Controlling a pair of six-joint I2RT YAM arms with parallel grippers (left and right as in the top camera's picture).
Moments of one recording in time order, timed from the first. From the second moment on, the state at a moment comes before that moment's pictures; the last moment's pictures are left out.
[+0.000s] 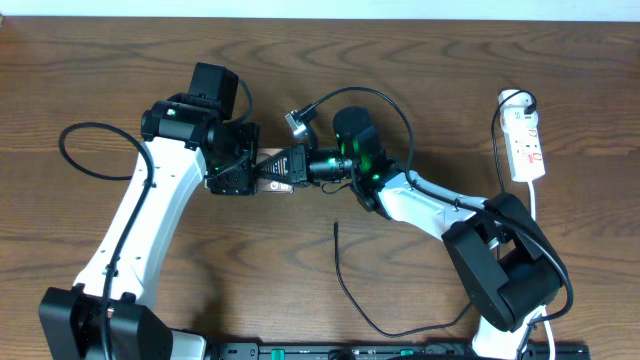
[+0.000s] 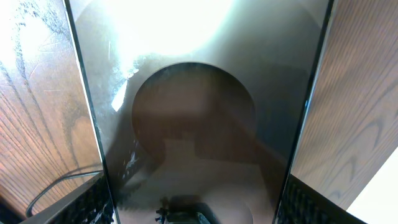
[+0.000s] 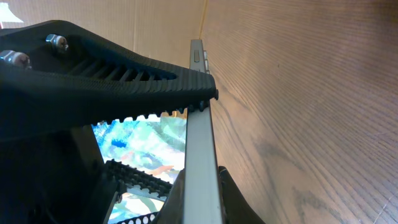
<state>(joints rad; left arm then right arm) -0.21 1.57 1.38 -1.13 0.19 -1.71 0.63 1.93 1.07 0.53 -0.95 1.08</state>
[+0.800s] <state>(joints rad) -0.15 1.57 1.38 -1.10 0.31 -1.52 0.51 1.94 1.07 0.38 -0.95 1.07</state>
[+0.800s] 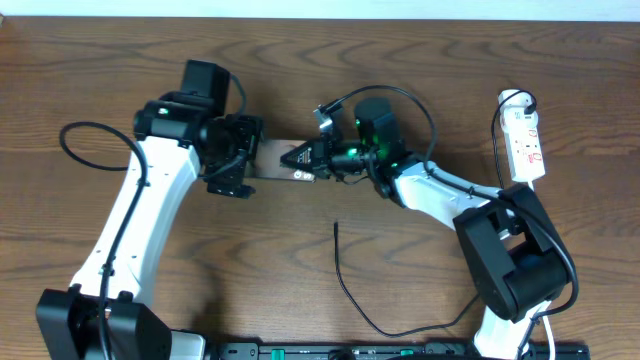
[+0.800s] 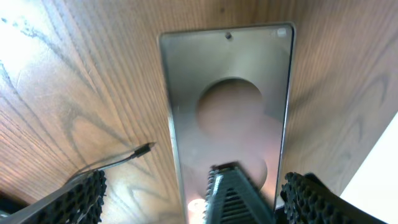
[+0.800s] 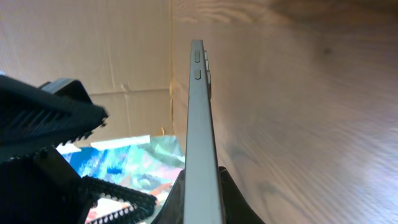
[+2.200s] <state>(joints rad) 0.13 1.57 0.75 0.59 0.88 -1.46 0.34 1.94 1.06 0.76 -0.73 1.84</state>
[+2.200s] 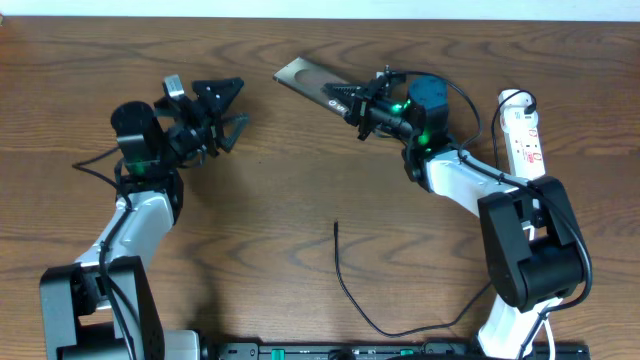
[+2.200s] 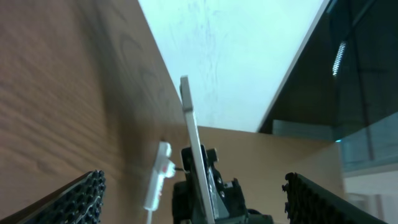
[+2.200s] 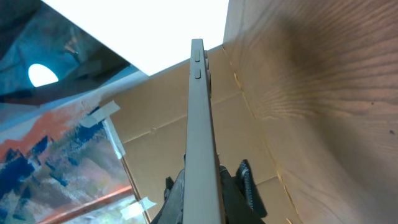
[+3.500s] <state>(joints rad) 0.12 1.57 0.73 0.51 0.83 -1.48 0.58 1.94 1.06 0.78 -0.60 1.67</state>
